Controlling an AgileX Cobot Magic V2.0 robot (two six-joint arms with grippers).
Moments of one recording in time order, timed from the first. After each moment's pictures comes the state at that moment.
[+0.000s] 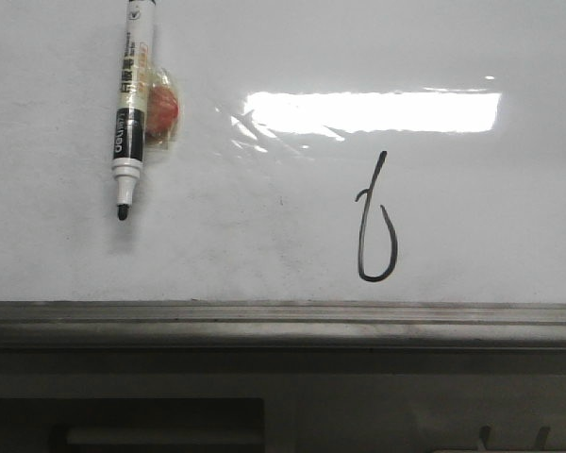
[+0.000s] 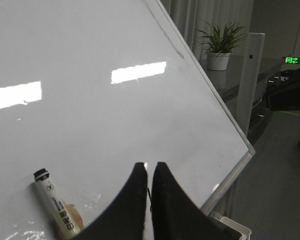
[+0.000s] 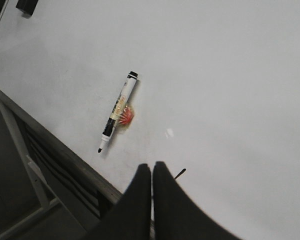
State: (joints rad) left arm -0.82 0.40 -0.48 -1.04 0.16 0.98; right arm 0.19 0.33 -0.64 0.82 0.76 -0.77
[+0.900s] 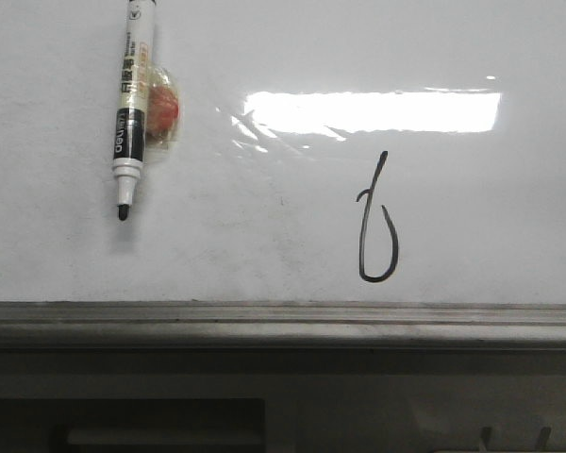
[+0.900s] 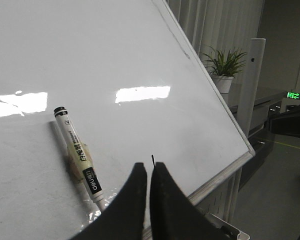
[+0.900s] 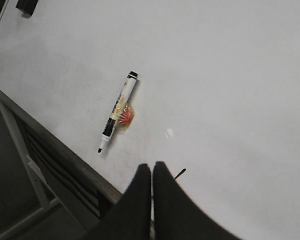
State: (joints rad) left arm -0.82 0.00 -0.15 -1.12 0.11 0.98; right arm 0.19 -0.01 -0.30 0.82 0.64 -0.79
